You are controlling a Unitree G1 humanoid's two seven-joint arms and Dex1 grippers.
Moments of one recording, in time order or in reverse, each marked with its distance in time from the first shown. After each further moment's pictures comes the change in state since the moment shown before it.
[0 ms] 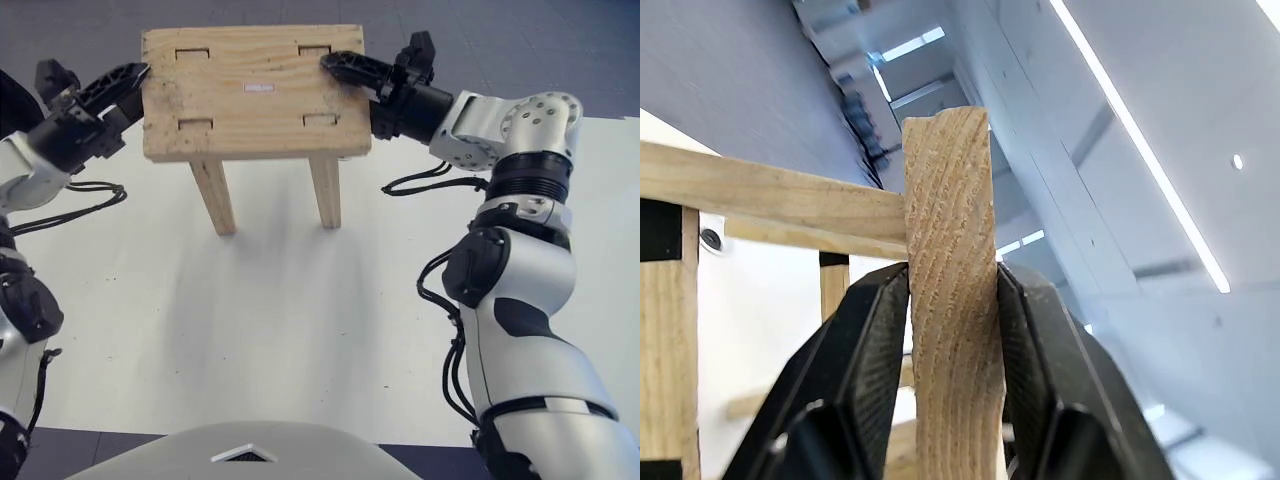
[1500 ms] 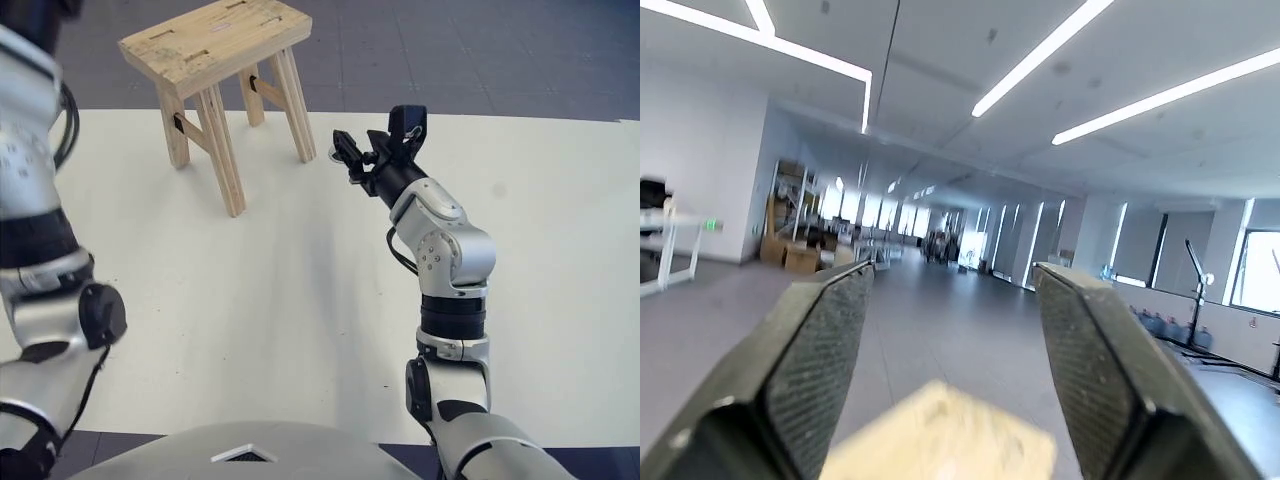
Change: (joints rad) left arm -0.066 -0.211 -0.210 -0.762 0.717 -0.834 0.346; right arm 0.689 0.175 0.476 -1.111 -0.418 -0.486 -0.175
